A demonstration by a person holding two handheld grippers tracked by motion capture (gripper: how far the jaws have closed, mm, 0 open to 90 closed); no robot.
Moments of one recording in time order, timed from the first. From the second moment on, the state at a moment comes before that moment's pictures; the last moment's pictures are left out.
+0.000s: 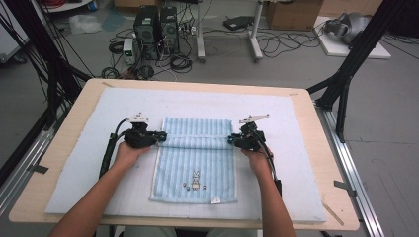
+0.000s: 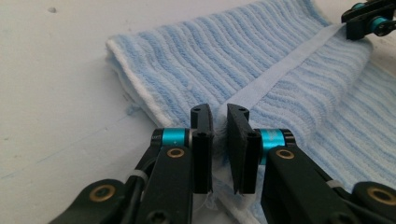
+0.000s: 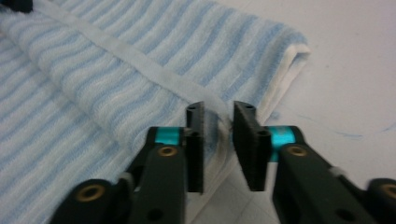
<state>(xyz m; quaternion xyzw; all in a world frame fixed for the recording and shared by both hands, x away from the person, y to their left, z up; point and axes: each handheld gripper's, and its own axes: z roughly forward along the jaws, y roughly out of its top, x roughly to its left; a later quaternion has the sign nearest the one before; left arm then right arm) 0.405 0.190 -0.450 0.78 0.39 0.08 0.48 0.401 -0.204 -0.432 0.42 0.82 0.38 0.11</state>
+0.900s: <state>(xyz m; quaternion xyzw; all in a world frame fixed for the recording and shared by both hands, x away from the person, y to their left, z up) 0.325 0.203 -0.430 0.75 0.33 0.07 0.57 0.317 -0.217 -0.392 0.34 0.82 0.44 0.15</state>
